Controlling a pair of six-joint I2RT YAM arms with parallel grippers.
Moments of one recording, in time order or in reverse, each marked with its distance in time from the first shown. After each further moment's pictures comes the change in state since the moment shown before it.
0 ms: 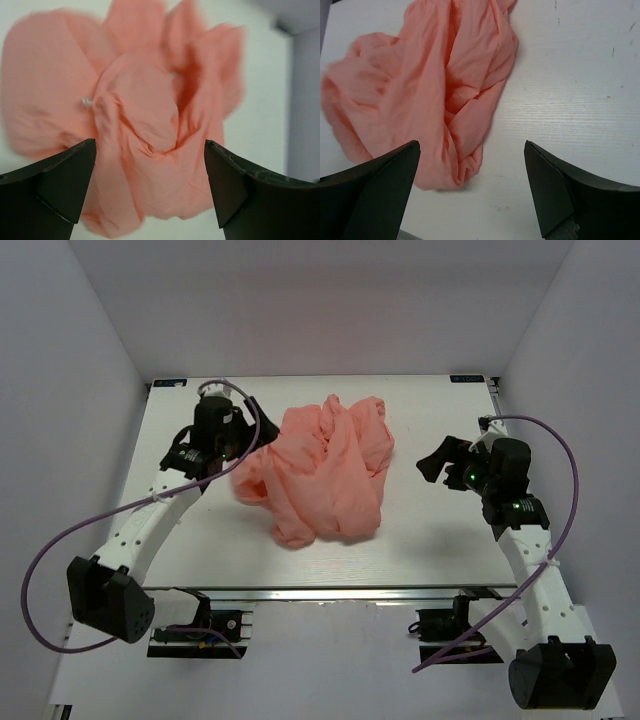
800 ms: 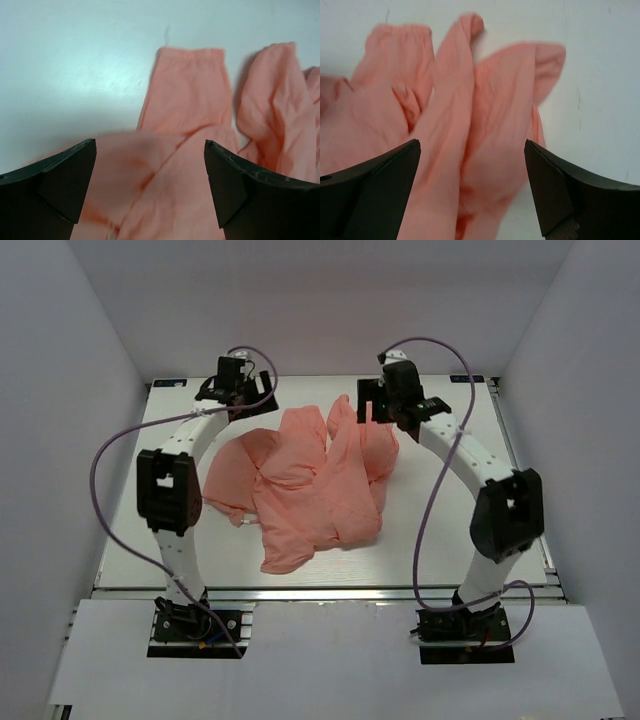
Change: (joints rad) left arm 0.157 0.651 0.435 -0.048 0.014 0.257; right arm 0.400 0.809 0.666 -0.034 0.452 -0.125
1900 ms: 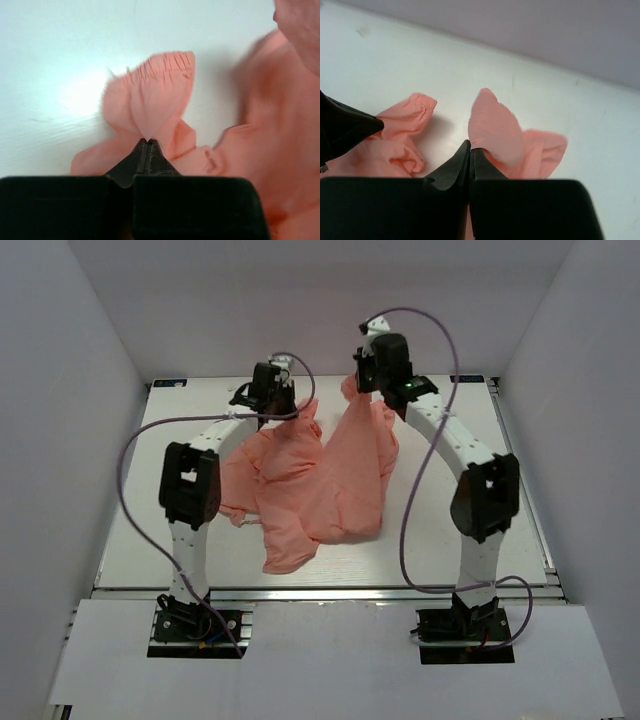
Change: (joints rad) left arm -0.146 0.282 0.183 0.141 0.138 0.167; right arm 0.009 0.327 0.416 0.086 -0.058 -0.157
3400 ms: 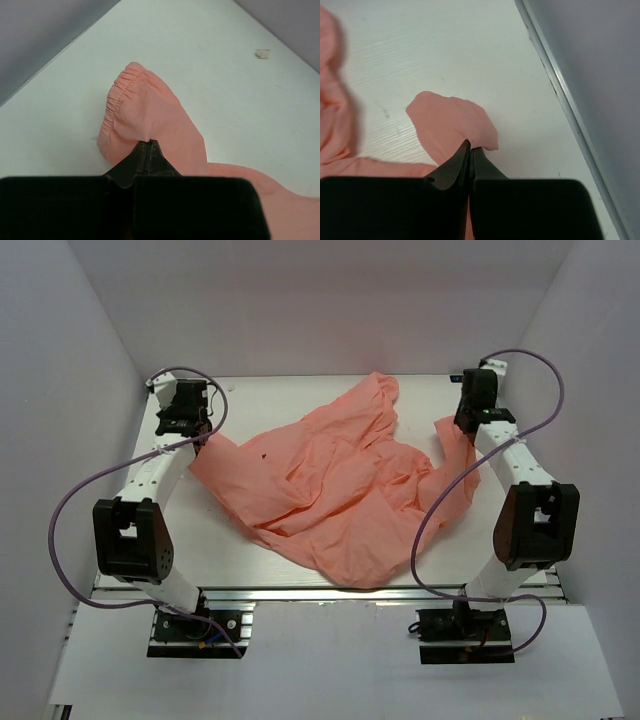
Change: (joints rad) left arm 0.225 -0.613 -0.506 -0.031 -0.785 -0.291; right arm -0.347 -0.379 -0.528 0.001 0.368 0.095
